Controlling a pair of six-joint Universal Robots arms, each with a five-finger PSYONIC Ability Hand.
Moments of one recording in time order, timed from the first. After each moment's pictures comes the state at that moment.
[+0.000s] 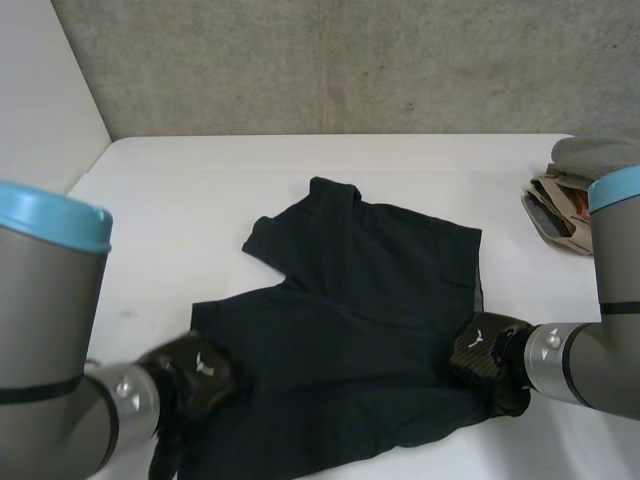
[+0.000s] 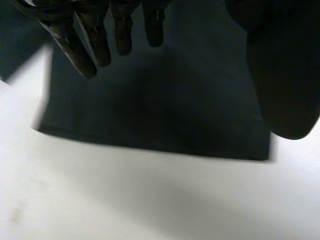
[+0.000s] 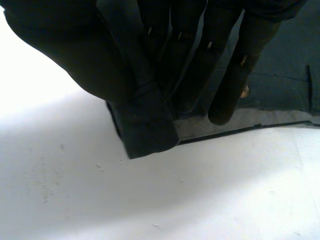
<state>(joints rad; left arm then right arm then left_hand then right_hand) 4.14 -1.78 -1.62 2.53 -1.55 3.88 1.90 -1.19 1.58 0.59 1.33 2.11 0.19 0.23 0.23 0.22 0.07 1.10 1.18 1.19 1.20 1.03</state>
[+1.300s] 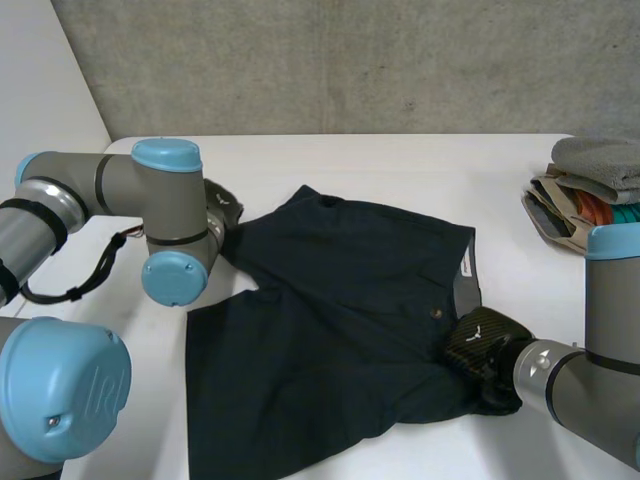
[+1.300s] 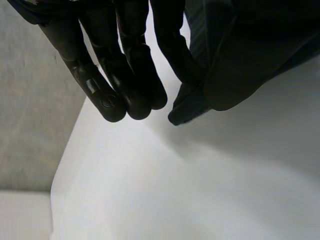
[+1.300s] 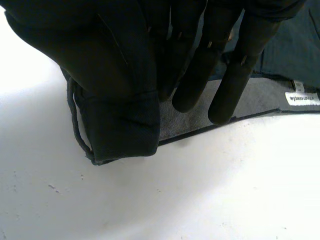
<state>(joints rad) 4.26 -2.69 -0.50 2.82 -1.76 3.97 1.91 -1.21 1.75 0.25 1.37 2.23 1.17 1.19 1.19 1.19 0.98 1.10 1.18 1.19 1.20 1.03</state>
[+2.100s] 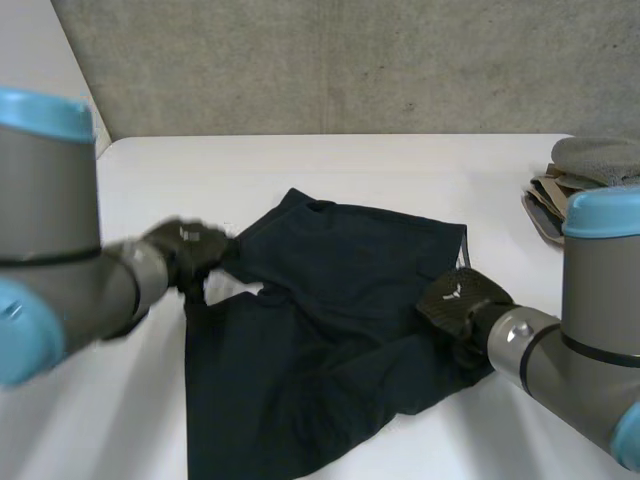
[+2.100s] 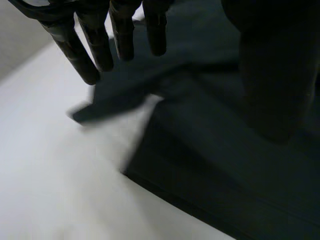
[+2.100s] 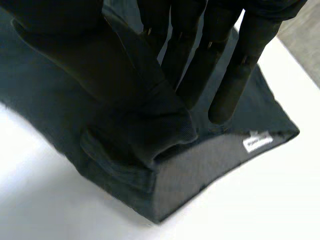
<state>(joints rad) 4.25 -1.91 -1.38 2.67 -1.55 3.53 2.04 -1.25 1.60 0.25 1.43 2.51 0.29 0.29 0.29 0.30 0.12 1.11 1.18 1.19 1.20 1.03</state>
